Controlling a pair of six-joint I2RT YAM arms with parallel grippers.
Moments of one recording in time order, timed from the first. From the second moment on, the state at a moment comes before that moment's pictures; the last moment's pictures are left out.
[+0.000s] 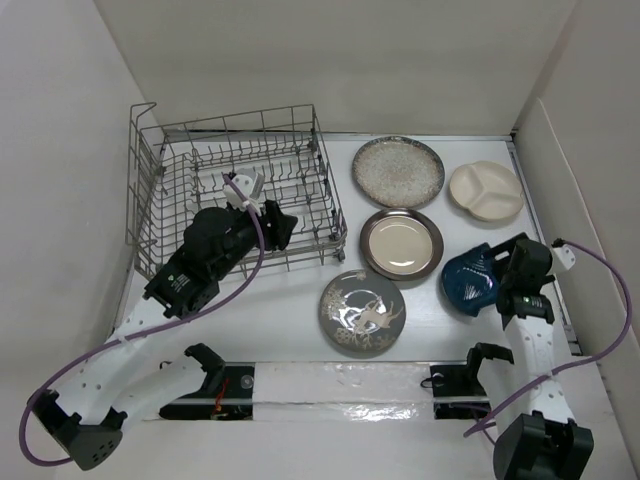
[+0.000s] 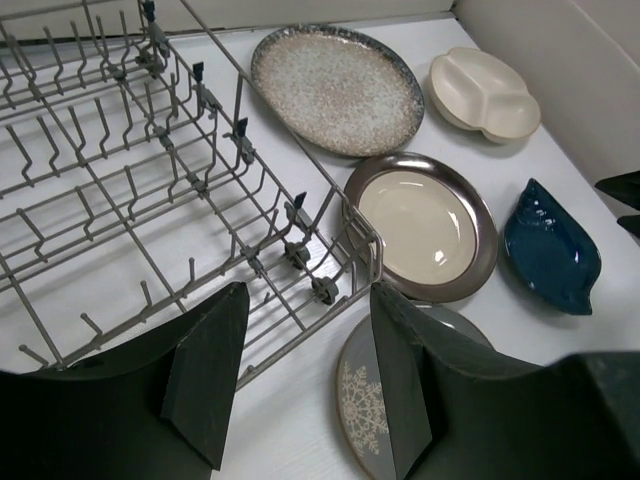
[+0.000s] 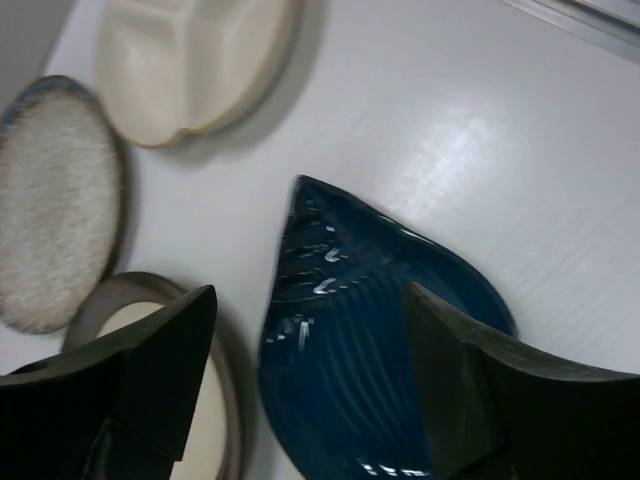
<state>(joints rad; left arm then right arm) -0.65 0.83 0.95 -0.30 -0.10 -0.29 -0.24 0.70 0.47 -0.28 0.27 0.73</state>
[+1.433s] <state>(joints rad) -0.65 0.71 0.88 -0.27 -0.02 -0.28 -0.42 1.07 0.38 -0.17 0.06 0.87</state>
